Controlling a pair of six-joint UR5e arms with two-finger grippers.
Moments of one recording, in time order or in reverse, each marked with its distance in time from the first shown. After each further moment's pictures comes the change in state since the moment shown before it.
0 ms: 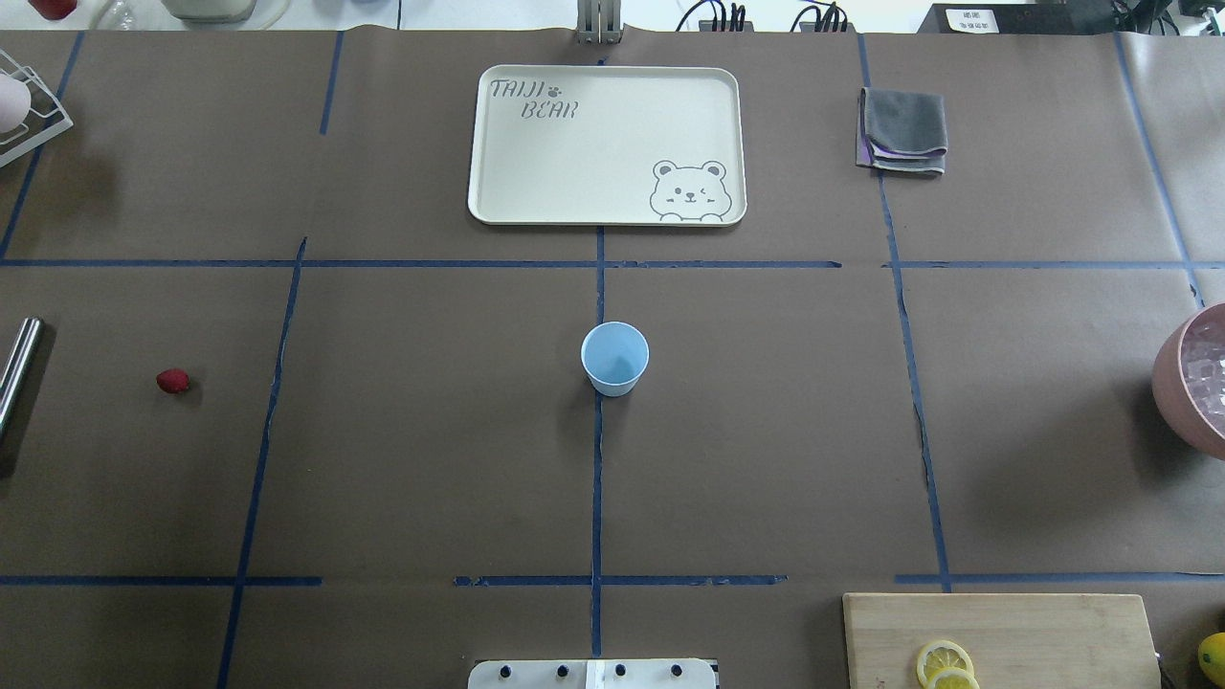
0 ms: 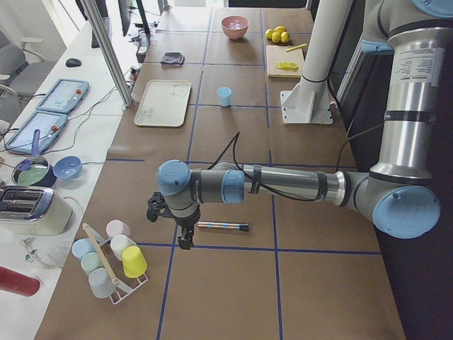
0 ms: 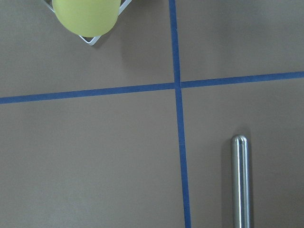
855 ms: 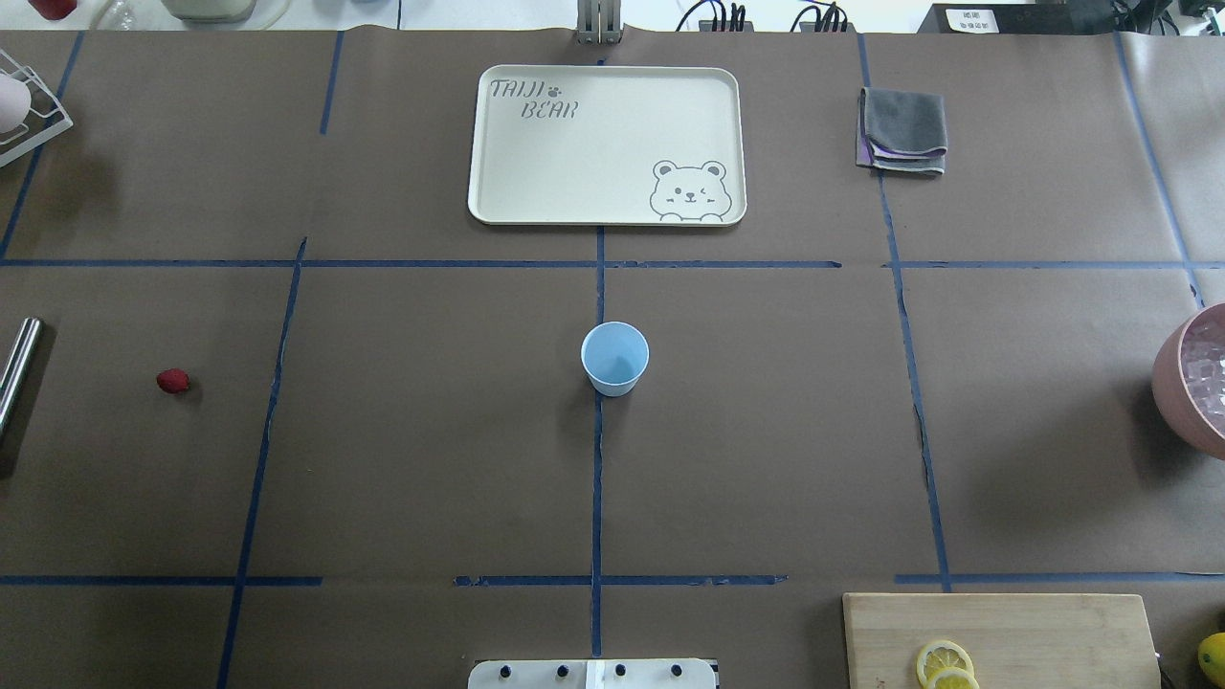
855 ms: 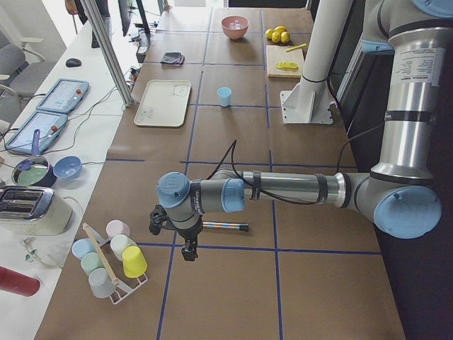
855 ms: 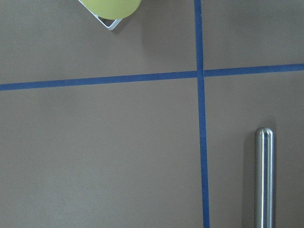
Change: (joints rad) left arm -0.004 0.006 0.068 0.006 0.034 0.005; right arm 0.000 -0.006 -0.007 -0.011 0.001 0.001
